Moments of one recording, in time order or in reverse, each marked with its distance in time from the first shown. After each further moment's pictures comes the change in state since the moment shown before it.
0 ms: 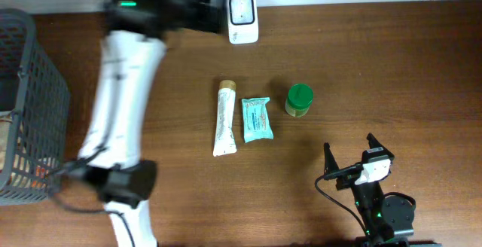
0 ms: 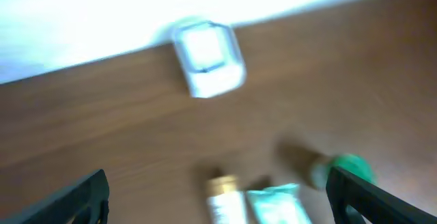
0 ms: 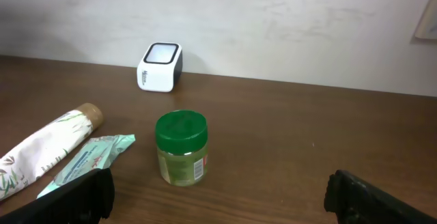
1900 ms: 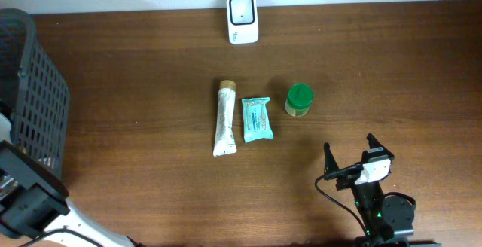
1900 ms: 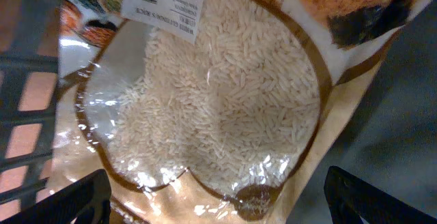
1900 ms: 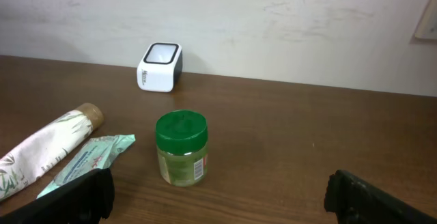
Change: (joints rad) left arm 0.973 0.018 -0.937 0.582 -0.531 0.249; right arm 0.000 0.000 0.000 0.000 0.000 0.000
